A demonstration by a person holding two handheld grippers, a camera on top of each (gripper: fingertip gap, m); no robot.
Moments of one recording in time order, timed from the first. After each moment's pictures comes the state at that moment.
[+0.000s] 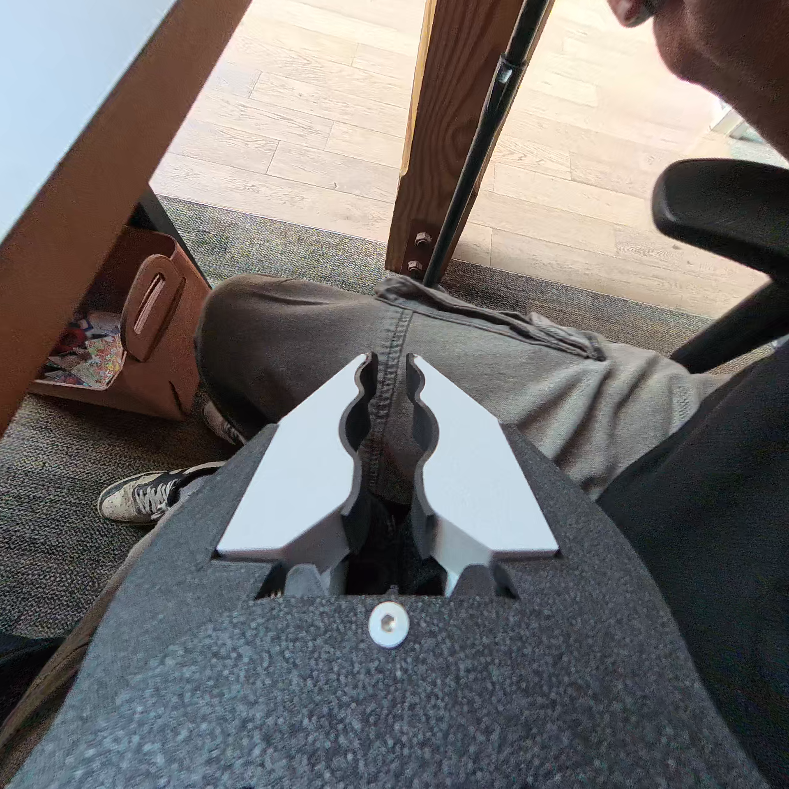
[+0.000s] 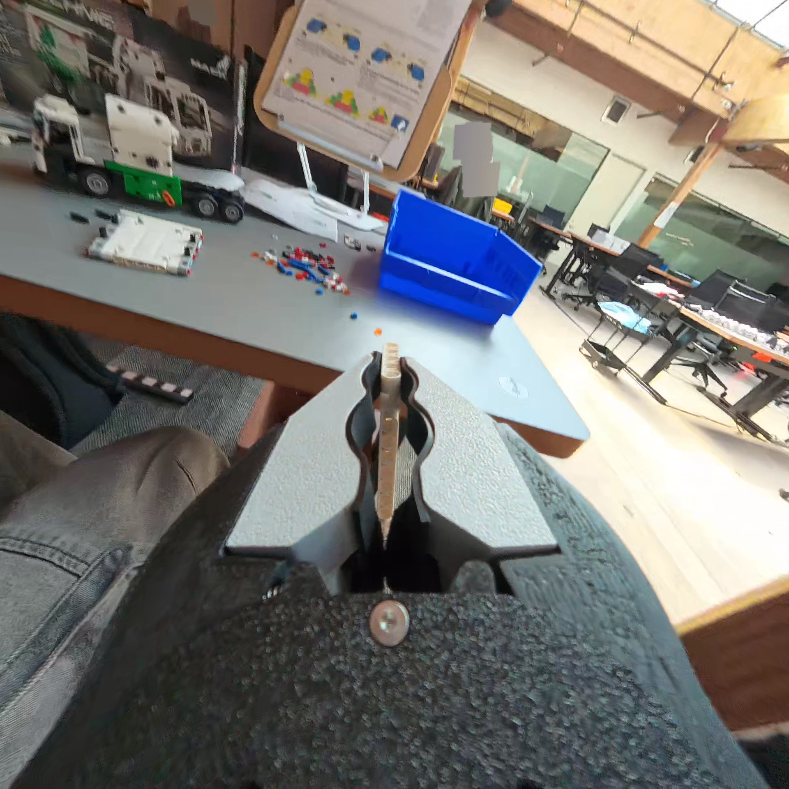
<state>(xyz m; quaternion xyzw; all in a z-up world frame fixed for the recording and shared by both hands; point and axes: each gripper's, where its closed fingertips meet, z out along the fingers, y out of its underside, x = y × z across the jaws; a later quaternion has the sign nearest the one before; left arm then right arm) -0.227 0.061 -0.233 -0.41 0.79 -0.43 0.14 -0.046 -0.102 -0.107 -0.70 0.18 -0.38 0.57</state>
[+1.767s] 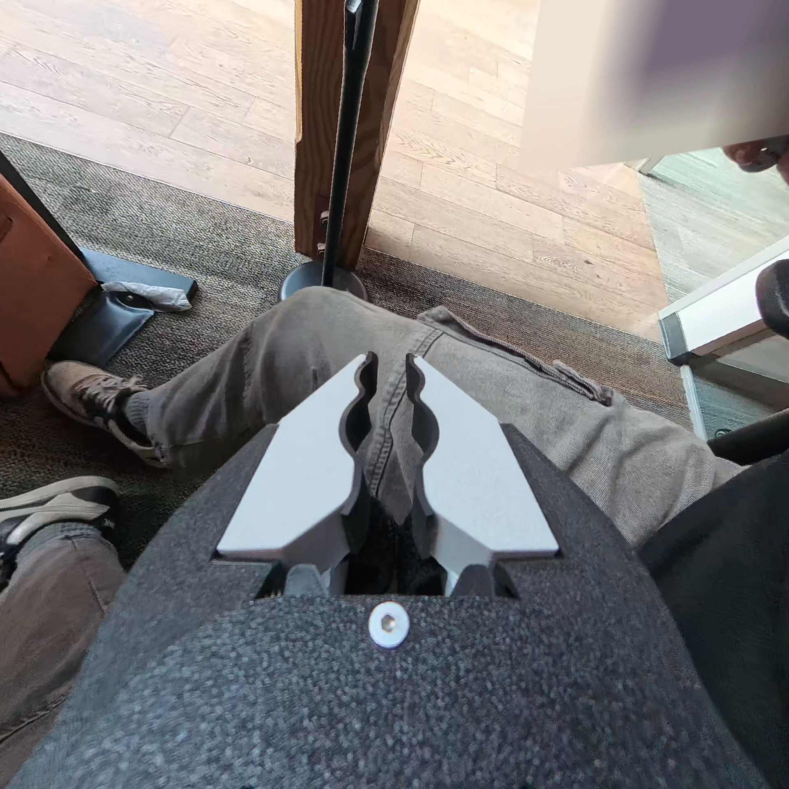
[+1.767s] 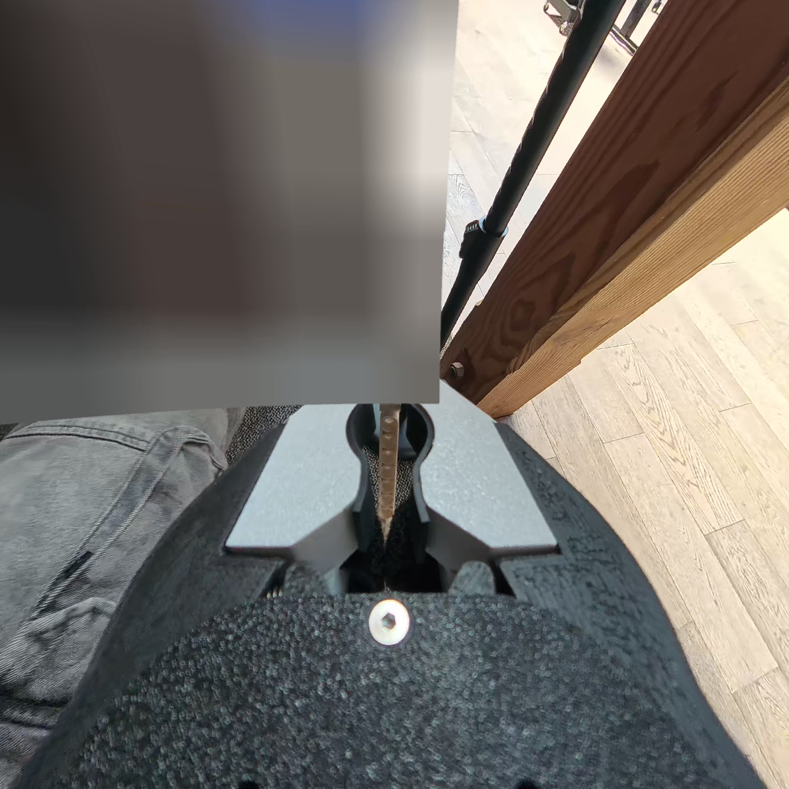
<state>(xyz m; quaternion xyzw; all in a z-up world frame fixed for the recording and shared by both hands) -0.362 -0.058 -0.277 -0.43 0.77 -0.46 0.08 -0.249 -0.339 -0.221 -0.76 0.42 -0.32 0.37</state>
